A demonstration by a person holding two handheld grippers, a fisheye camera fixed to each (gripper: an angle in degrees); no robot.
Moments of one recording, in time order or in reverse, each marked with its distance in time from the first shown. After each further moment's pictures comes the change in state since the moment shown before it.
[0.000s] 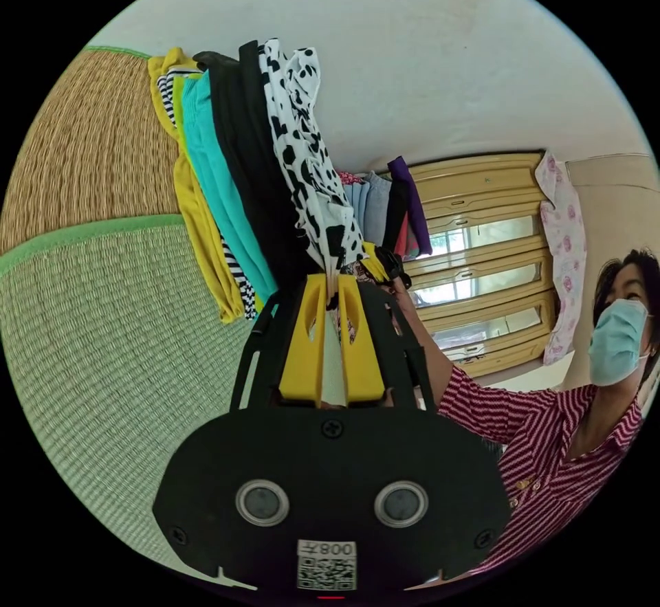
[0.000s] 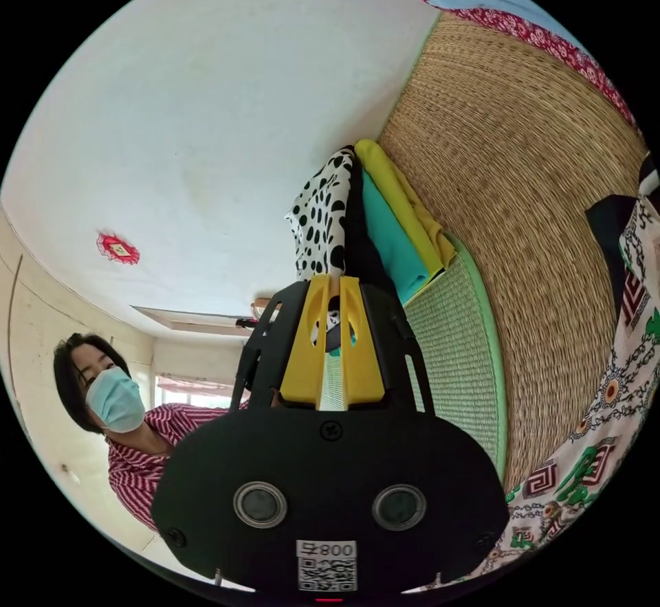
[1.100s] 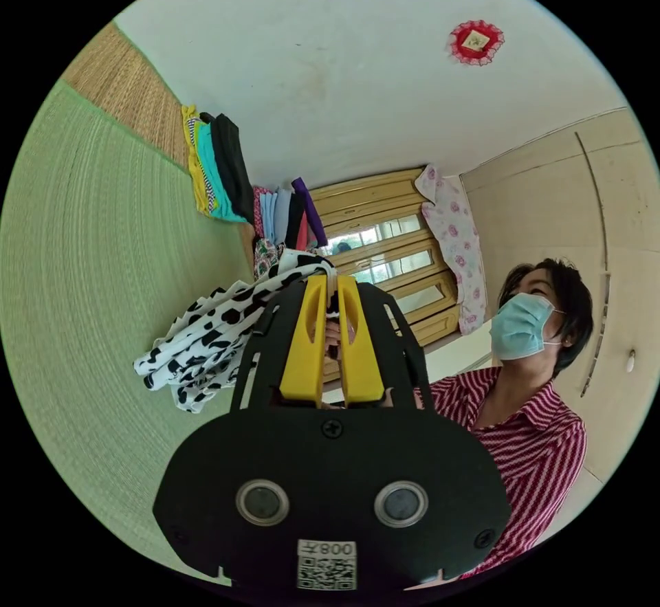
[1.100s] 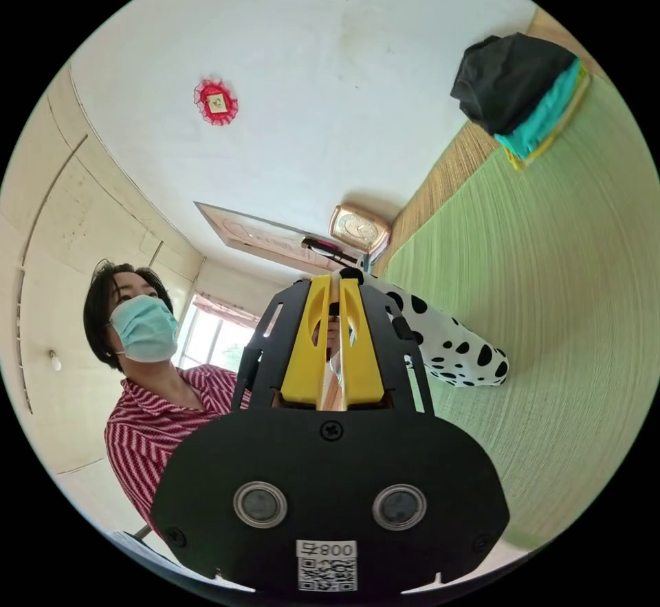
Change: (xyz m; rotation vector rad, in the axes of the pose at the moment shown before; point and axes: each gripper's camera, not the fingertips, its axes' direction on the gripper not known) left arm 0.241 0.406 -0.250 0.226 0.311 0.117; right arm 0.033 0.347 0.096 -0.111 -0.253 -0.275
